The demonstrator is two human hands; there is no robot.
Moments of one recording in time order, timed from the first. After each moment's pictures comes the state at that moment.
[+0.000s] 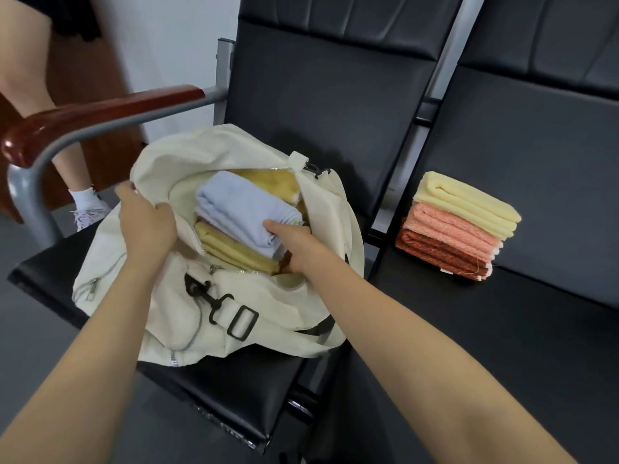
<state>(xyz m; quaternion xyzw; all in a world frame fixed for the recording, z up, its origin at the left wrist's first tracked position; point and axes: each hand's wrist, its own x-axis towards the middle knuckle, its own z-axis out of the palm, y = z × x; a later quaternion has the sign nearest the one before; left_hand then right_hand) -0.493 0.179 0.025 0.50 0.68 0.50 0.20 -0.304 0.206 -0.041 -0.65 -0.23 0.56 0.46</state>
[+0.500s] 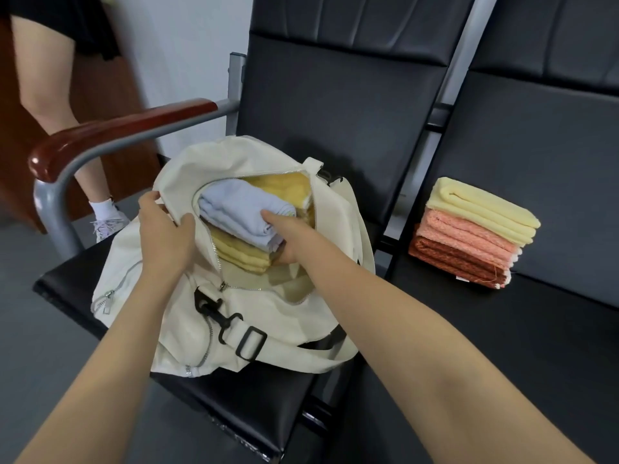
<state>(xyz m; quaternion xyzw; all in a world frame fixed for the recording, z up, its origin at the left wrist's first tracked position) -0.498 0.174 0.019 0.55 0.61 0.53 0.24 -0.327 0.205 0.011 -0.64 -0.26 0.61 0.38</state>
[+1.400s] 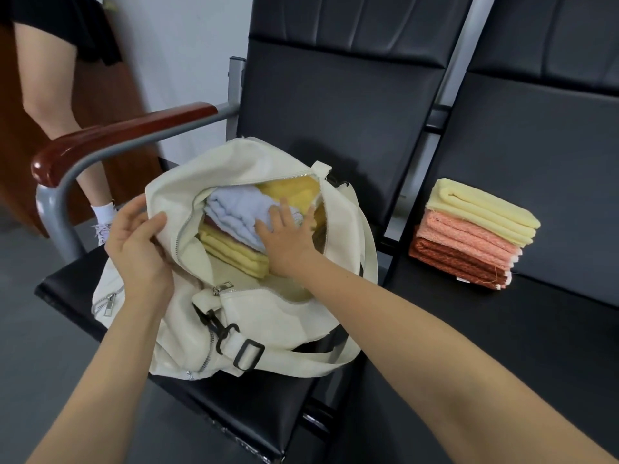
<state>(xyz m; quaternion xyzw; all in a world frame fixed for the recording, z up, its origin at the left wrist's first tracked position) -0.505 0.155 0.021 0.31 0.39 0.76 0.42 -0.323 0.174 0.011 -0.63 -0.76 -0.08 -0.13</state>
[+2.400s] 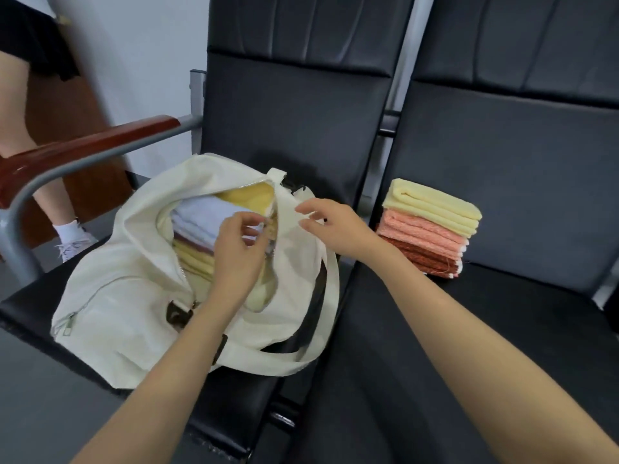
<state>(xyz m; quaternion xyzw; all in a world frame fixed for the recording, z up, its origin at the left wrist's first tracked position) -0.371 0.127 0.024 0.62 0.48 0.52 0.32 -0.198 0.104 0.072 -0.63 -0.69 0.20 0.28</state>
